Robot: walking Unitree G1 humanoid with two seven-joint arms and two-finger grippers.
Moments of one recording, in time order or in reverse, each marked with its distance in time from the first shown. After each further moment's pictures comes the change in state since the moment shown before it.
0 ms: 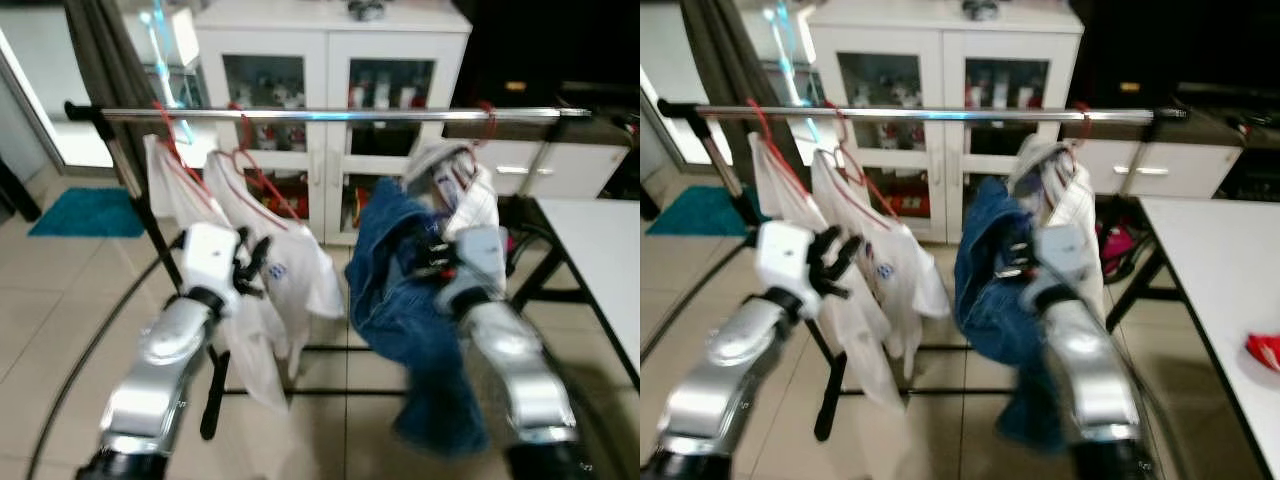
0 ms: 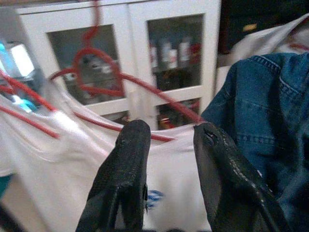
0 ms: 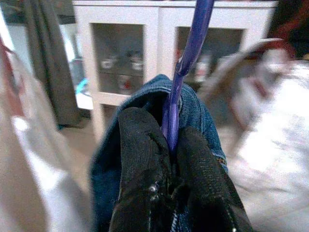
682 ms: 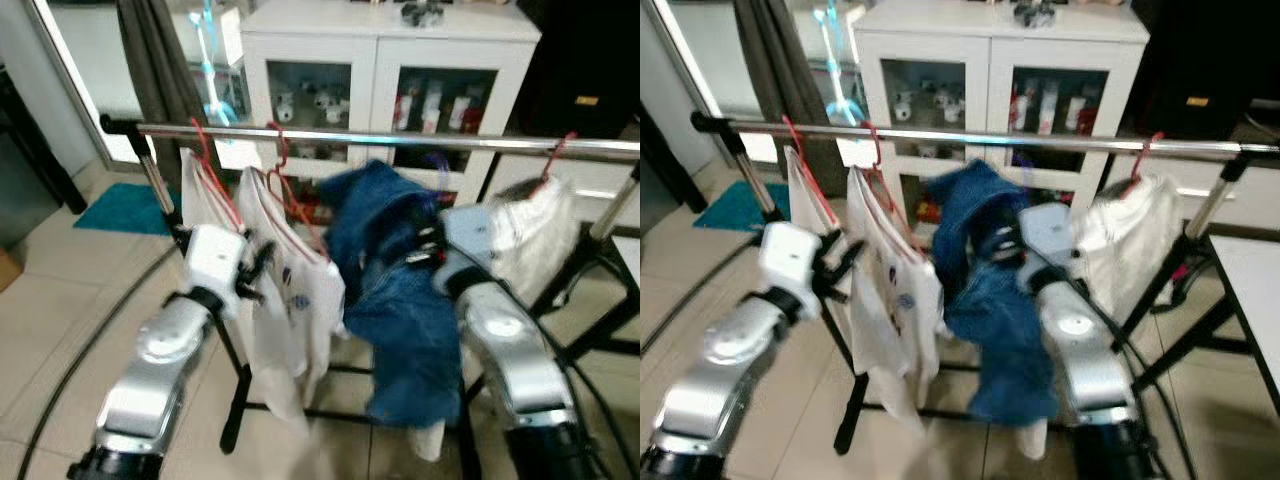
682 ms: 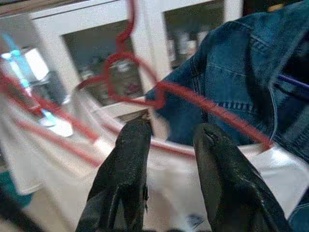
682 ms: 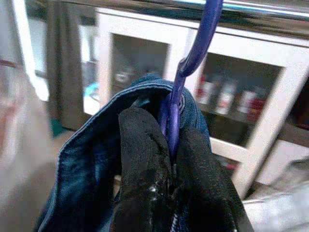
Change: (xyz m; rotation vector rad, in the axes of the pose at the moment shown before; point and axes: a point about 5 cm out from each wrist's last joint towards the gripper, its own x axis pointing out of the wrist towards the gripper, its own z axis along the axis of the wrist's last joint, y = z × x) left arm 0.000 -0.011 0.002 0.077 0.008 -0.119; right arm 0.007 -0.017 0.023 -0.166 -0.023 -0.120
